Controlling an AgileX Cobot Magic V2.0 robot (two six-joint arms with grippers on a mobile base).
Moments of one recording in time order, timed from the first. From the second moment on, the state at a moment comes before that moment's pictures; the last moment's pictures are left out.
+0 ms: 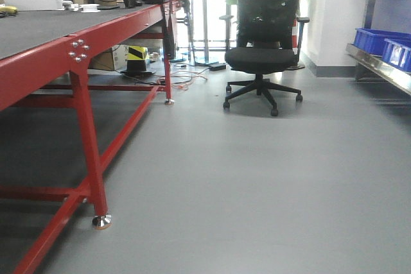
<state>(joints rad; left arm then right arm) -0.14 0.55 -0.73 -0.15 0.26 0.16 0.39 0.56 -0.73 -0.12 0.35 0.21</state>
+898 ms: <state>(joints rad) -0.14 0.55 -0.73 -0.15 0.26 0.16 0.39 0.56 -0.73 -0.12 0.35 0.21</state>
